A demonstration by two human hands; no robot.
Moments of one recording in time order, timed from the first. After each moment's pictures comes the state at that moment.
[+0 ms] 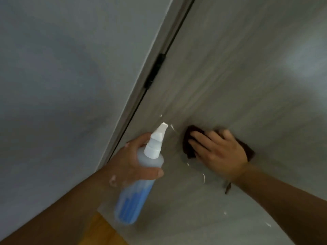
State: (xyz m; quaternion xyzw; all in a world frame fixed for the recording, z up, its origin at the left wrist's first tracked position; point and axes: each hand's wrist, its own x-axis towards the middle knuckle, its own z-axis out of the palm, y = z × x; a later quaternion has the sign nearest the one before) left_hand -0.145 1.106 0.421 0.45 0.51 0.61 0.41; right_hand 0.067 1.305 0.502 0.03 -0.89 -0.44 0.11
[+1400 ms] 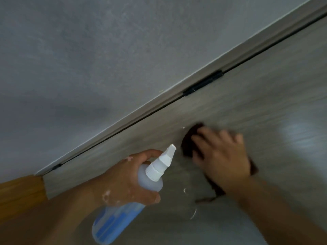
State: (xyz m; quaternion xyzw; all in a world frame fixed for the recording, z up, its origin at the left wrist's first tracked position) left_hand -0.122 1.109 0.353 0.40 0.49 0.67 0.39; right_hand -0.023 1.304 0.525 0.03 -0.88 -0.47 0.04
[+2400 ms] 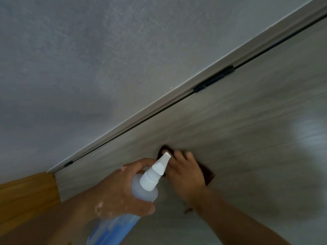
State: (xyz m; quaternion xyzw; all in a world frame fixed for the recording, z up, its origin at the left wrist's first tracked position) left_hand -0.106 1.084 0.318 0.37 0.51 0.67 0.39; right_hand -0.010 1.297 0.396 0.07 -0.90 -0.43 -0.08
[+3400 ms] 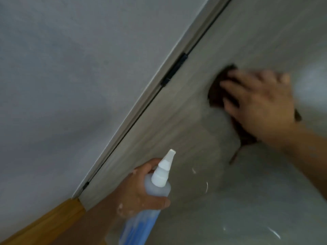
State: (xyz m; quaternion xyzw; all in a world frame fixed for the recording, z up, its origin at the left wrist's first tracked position) left_hand -0.086 1.096 0.350 0.40 0.49 0.65 0.43; right_hand -0.004 1.296 0.619 -0.07 -0.87 -0.47 0.16
